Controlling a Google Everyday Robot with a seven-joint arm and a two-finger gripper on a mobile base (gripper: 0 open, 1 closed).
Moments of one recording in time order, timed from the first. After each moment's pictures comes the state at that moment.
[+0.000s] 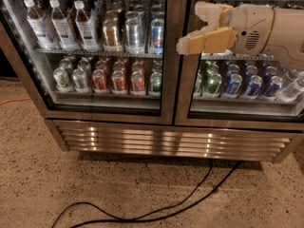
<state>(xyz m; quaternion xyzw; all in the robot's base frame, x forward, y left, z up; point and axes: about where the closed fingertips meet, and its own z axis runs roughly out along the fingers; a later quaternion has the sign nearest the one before) 0.548 -0.082 1.040 -0.42 0.58 0.41 0.57</state>
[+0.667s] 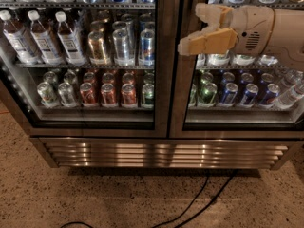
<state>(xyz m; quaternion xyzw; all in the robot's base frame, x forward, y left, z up) 0.548 -0.082 1.040 -0.42 0.58 0.41 0.57</state>
